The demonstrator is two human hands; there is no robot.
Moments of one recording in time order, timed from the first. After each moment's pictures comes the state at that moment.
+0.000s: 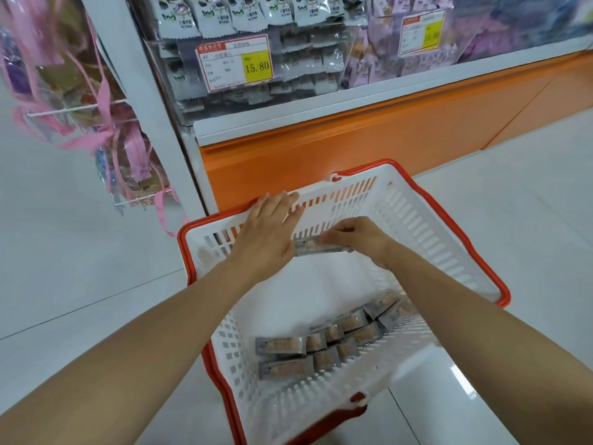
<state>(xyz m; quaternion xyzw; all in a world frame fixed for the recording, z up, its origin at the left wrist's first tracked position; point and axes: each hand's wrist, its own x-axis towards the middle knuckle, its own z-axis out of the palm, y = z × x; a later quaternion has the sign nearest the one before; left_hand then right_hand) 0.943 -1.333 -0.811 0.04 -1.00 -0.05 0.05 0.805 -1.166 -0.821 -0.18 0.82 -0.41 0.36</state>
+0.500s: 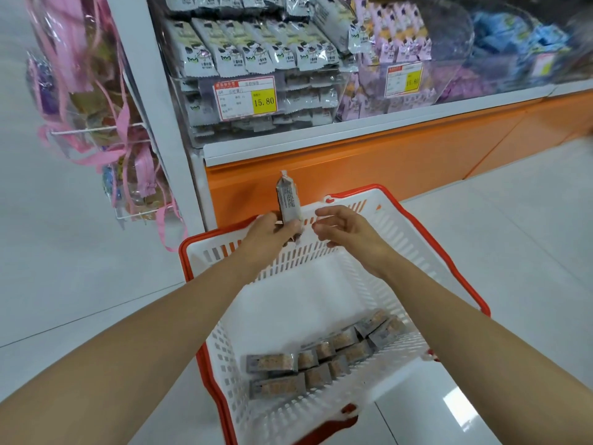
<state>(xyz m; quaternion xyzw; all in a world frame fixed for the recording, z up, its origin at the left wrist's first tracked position) 0.927 -1.332 -0.780 0.25 -0.74 -0.63 0.03 0.818 -1.172 -0.770 -0.25 0.75 -0.52 0.32</state>
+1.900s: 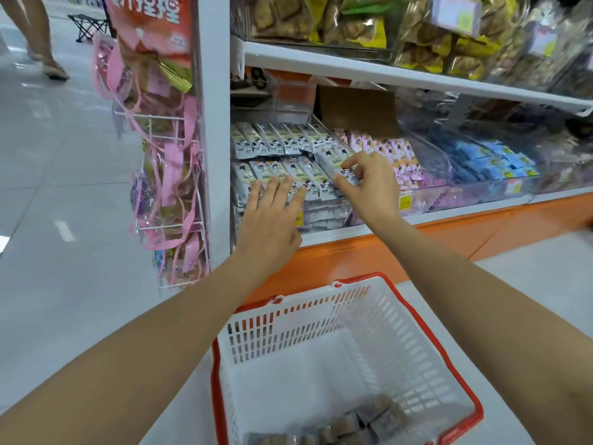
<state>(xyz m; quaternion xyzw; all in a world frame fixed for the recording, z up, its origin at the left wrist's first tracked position) 0.919 -1.391 -0.623 0.15 -0.95 0.04 0.26 0.762 -1.276 -0.566 -0.37 0.85 -0.32 -0.21</state>
